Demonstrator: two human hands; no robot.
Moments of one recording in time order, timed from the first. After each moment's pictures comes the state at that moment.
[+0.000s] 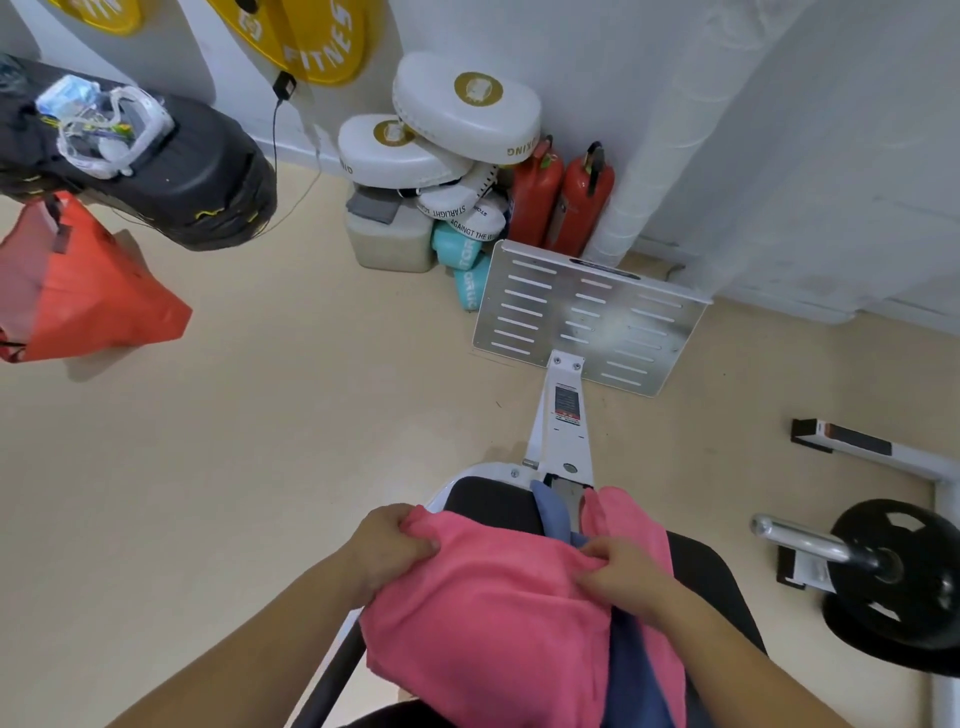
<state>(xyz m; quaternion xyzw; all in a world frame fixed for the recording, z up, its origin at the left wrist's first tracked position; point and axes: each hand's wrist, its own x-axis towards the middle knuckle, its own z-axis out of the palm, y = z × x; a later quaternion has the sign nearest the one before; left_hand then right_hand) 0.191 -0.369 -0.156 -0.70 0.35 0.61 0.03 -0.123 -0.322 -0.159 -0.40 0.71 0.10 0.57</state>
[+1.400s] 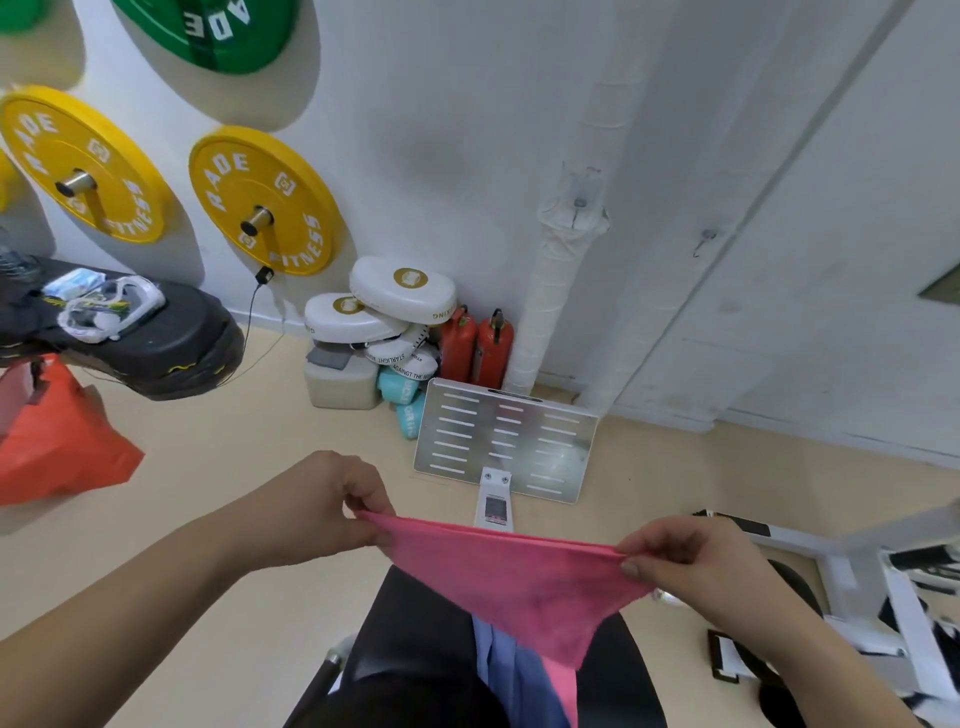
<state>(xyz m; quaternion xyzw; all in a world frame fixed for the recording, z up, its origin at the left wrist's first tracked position) 0.173 -0.395 0.141 -0.42 0.82 0.38 -0.07 -0.205 -0.262 0.161 -0.48 0.71 -0.24 0.45</state>
